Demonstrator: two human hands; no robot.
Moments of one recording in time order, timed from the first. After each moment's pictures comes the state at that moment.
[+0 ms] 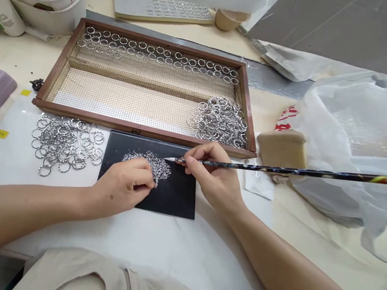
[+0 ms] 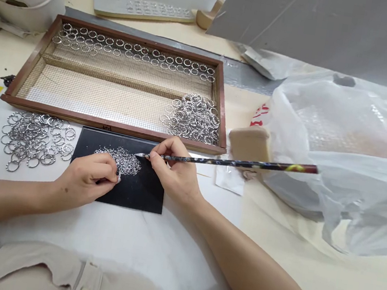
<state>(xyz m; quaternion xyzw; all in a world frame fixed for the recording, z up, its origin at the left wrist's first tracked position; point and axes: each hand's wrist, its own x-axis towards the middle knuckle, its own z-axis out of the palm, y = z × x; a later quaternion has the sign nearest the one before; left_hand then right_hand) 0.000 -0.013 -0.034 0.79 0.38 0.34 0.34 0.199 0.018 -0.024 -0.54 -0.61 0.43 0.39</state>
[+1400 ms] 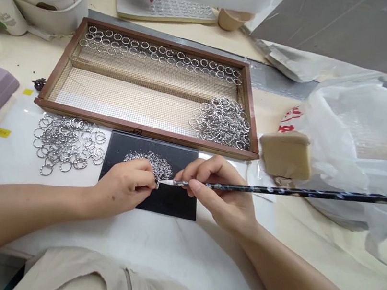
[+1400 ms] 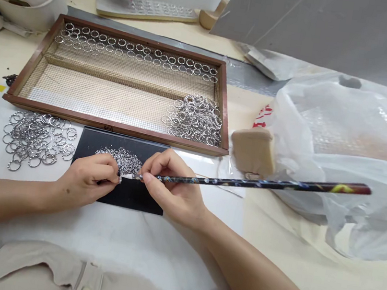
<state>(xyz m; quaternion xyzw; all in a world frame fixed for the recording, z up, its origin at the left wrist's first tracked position) 0.000 -0.011 -0.034 0.80 0.38 0.34 0.32 0.202 0.000 -0.009 -0.38 -0.64 0.54 0.40</state>
